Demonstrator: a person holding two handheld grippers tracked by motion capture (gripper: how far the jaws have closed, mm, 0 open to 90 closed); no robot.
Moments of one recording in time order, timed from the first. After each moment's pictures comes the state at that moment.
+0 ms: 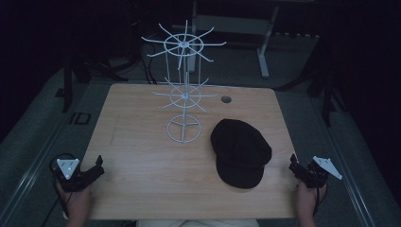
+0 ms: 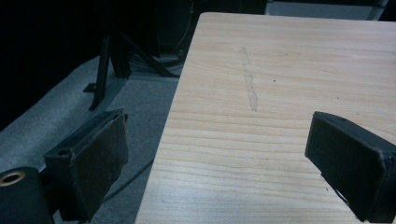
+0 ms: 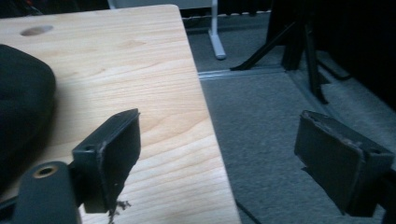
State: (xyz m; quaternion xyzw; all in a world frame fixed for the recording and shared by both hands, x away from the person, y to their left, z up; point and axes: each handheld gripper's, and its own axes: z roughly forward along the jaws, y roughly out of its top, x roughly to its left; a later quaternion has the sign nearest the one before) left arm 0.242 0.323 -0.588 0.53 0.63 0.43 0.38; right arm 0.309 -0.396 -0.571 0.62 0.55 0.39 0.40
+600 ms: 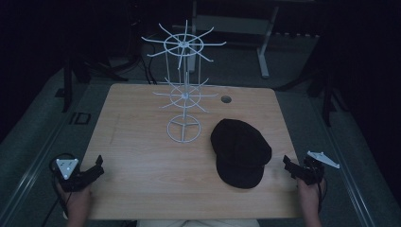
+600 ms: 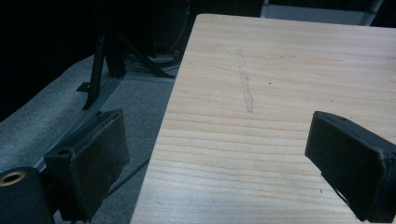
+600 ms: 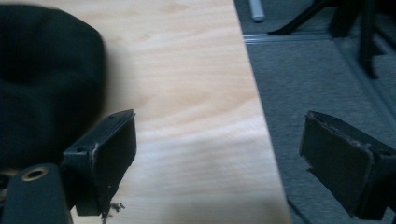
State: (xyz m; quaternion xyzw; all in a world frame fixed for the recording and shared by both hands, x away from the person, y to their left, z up) left arm 0.242 0.324 -0.588 0.52 0.63 0.42 0.39; right arm 0.317 -0.385 -0.551 0.62 0.62 0.38 0.31
